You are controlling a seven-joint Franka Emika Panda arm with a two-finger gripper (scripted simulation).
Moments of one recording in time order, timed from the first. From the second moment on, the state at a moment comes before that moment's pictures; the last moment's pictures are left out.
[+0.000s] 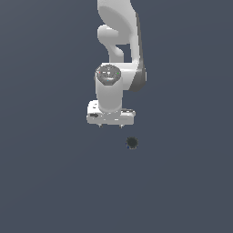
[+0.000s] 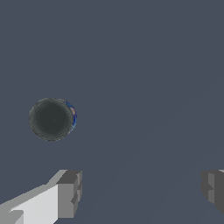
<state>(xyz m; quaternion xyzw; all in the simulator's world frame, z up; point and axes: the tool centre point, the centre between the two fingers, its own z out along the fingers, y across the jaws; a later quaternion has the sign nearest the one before) -0.014 -0.027 0.138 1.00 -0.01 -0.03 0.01</state>
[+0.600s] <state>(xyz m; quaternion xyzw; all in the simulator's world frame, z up) 0.000 0.011 0.113 1.00 -0.06 -0.02 0.01</state>
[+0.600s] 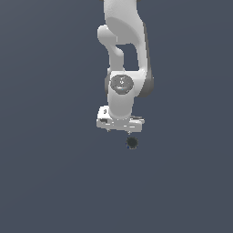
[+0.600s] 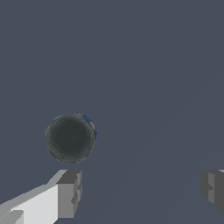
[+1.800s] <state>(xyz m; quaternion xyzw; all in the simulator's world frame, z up) 0.016 0.085 0.062 0.99 -0.15 0.00 0.00</state>
